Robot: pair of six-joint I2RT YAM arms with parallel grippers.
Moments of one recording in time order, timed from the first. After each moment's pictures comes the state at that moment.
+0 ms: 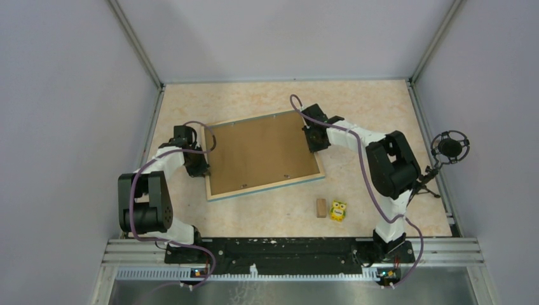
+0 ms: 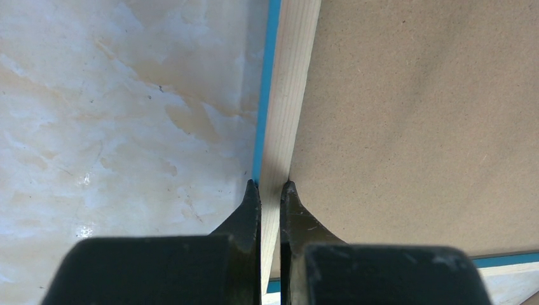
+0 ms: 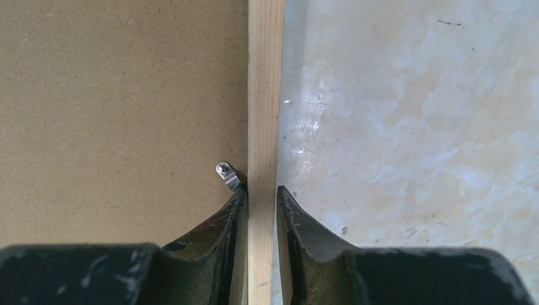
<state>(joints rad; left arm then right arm) 0.08 1.51 0.85 -0.53 0.11 -0.34 0.53 1.93 1.34 -0.50 0.20 0.21</state>
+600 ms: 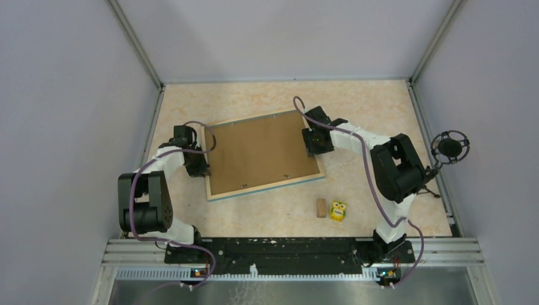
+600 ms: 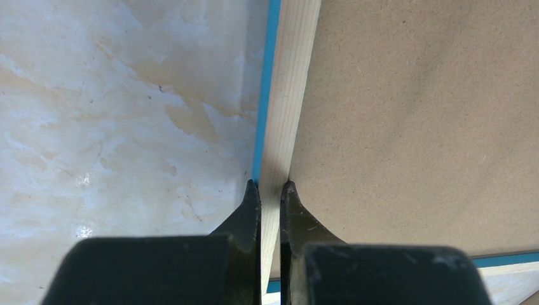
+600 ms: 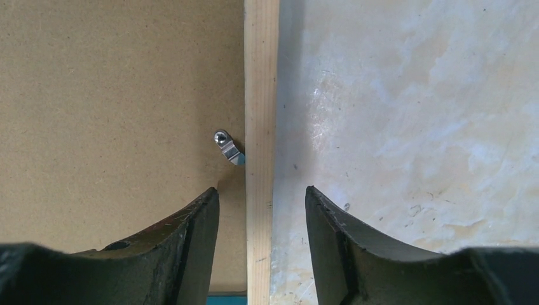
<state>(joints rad) 0.08 1.51 0.85 -0.53 0.11 -0.34 0.53 1.87 1.28 -0.50 0.17 0.23</state>
